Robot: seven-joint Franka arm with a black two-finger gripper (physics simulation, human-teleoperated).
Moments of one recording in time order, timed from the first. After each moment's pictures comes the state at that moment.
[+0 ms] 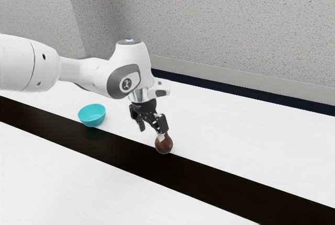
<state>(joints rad) 0.00 0.29 -0.18 -1.92 -0.04 2.19 0.09</state>
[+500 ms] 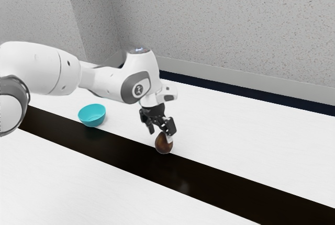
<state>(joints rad) 0.01 0.50 -0.18 -1.74 -0.04 2.23 0.12</state>
